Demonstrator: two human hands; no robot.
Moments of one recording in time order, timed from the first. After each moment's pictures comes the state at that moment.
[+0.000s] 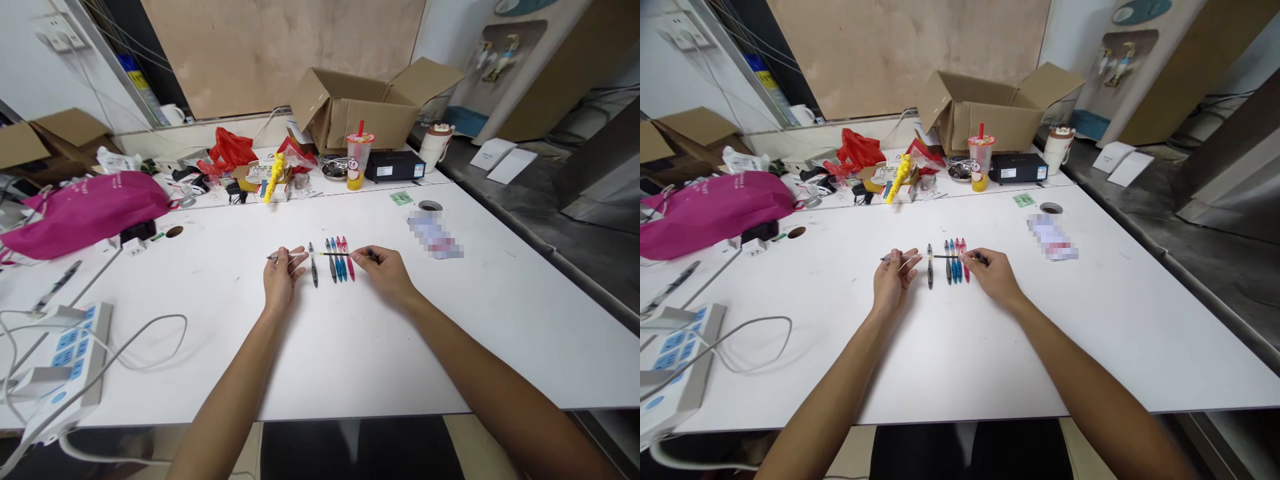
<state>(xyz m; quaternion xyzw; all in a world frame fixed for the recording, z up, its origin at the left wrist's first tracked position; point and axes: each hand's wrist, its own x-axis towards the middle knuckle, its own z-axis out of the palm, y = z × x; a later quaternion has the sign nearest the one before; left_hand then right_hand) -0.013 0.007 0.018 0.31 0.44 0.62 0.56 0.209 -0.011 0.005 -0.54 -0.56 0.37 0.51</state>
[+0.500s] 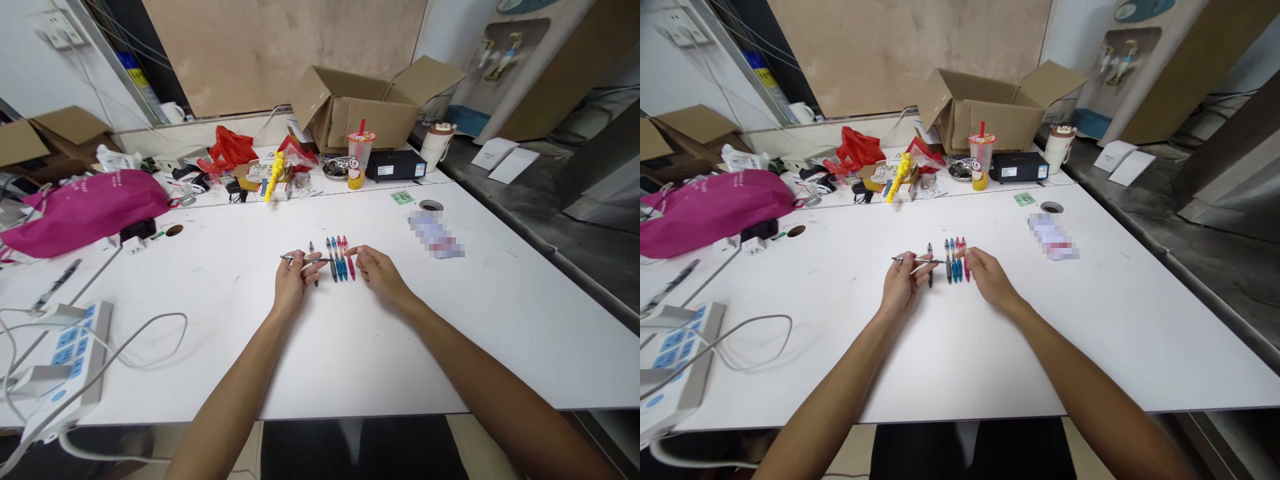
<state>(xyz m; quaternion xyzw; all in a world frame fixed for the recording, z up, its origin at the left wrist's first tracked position) 0.000 0.000 0.012 0.34 0.41 0.57 0.63 0.201 -0.016 0.005 -0.50 -0.60 0.39 0.48</state>
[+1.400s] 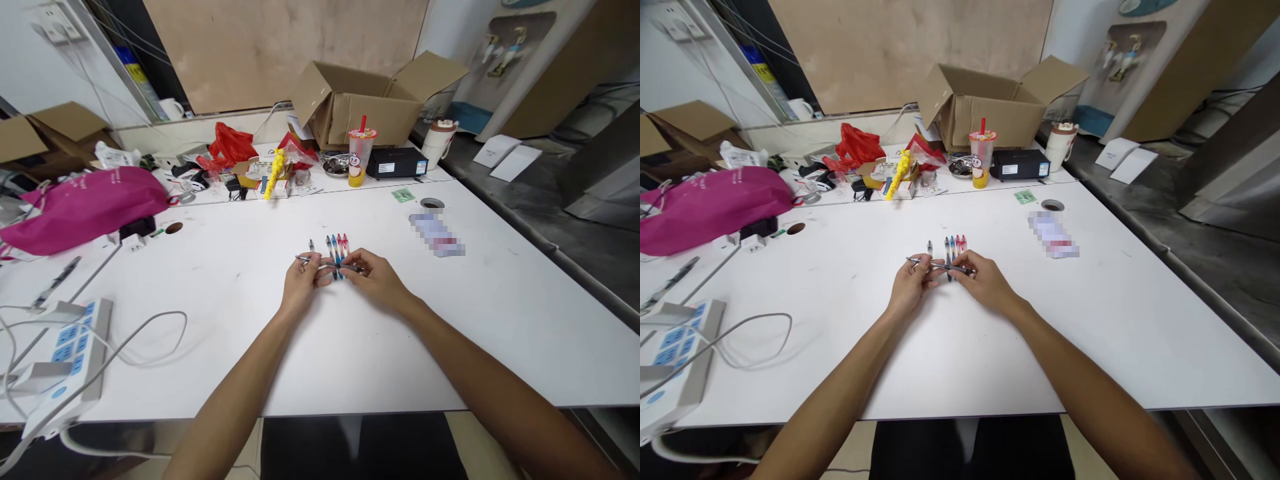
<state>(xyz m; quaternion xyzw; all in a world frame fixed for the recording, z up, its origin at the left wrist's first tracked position) 0.006 -0.002 0.001 0.40 0.41 0.51 0.64 0.198 -0.021 0.000 -0.48 -0.66 0.38 0.44</state>
